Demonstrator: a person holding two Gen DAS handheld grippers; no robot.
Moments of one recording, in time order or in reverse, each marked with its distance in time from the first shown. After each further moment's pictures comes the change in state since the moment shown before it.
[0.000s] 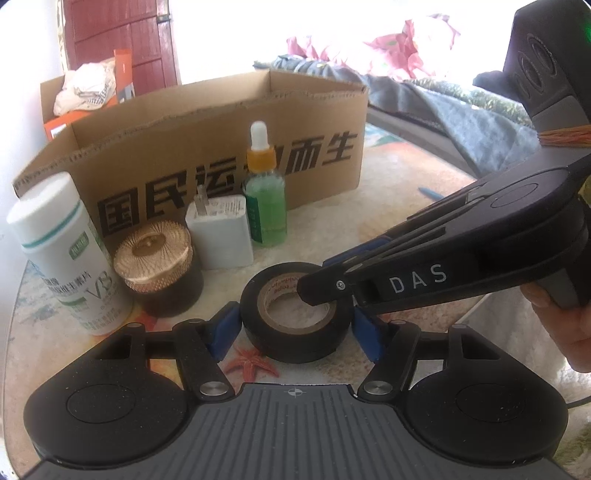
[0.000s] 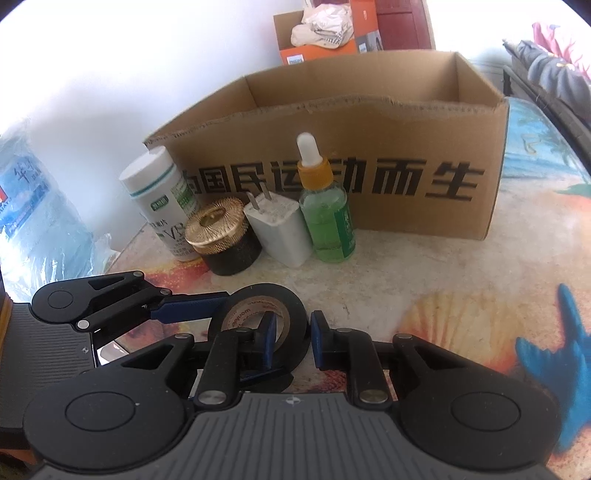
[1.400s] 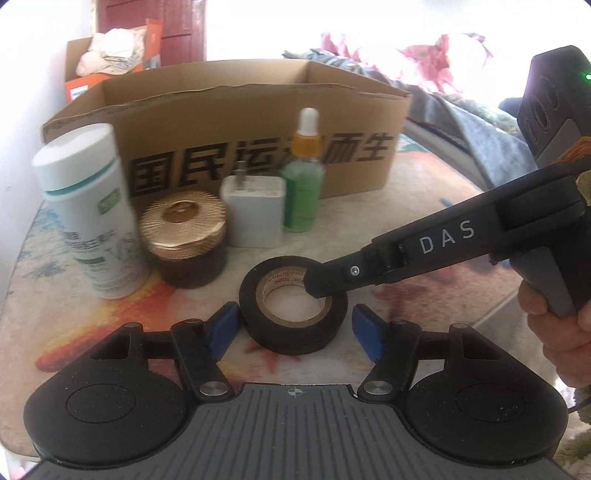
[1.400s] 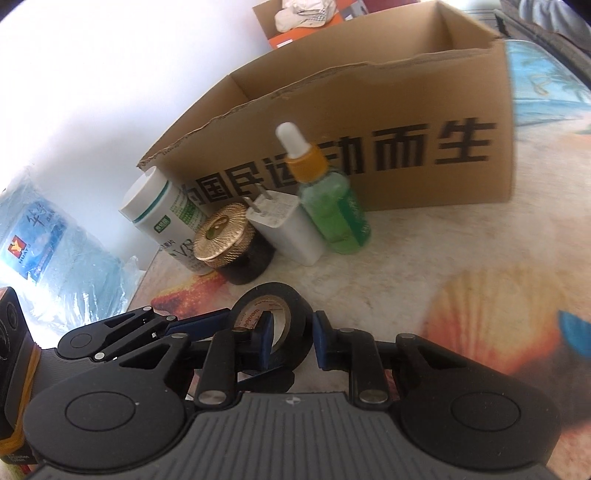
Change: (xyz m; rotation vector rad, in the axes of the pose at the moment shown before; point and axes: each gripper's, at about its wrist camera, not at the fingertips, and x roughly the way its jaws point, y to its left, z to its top) left arm 0.001 0.020 -0.007 -0.140 0.032 -0.021; right arm 0.017 -0.019 -0.001 0.186 0.061 0.126
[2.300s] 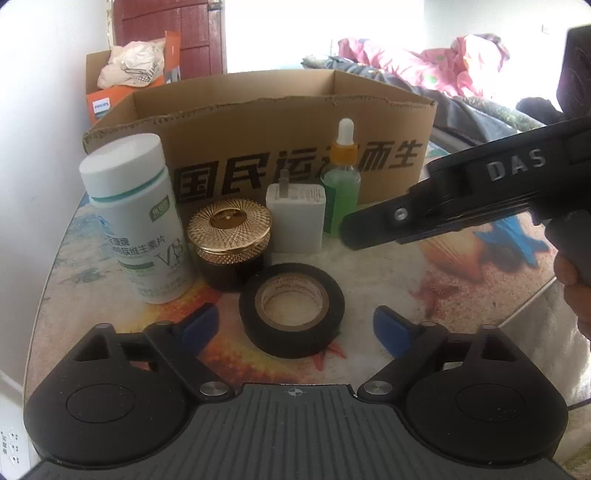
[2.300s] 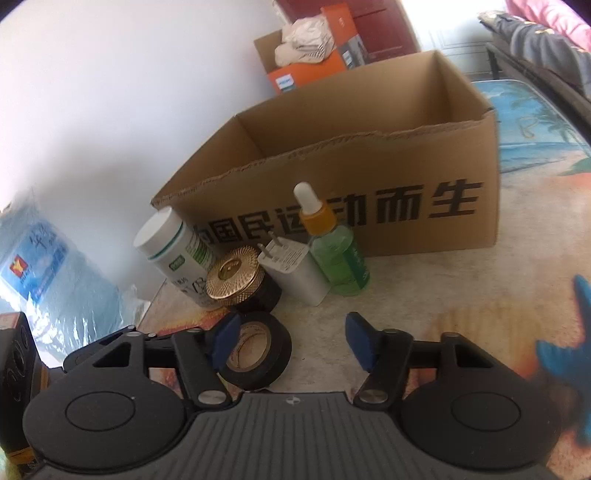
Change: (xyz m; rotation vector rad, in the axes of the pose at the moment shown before) left arm -0.010 0.017 -0.003 0.019 -0.022 0.092; right arm -0.015 0.016 0.007 -0.035 -0.115 -0.027
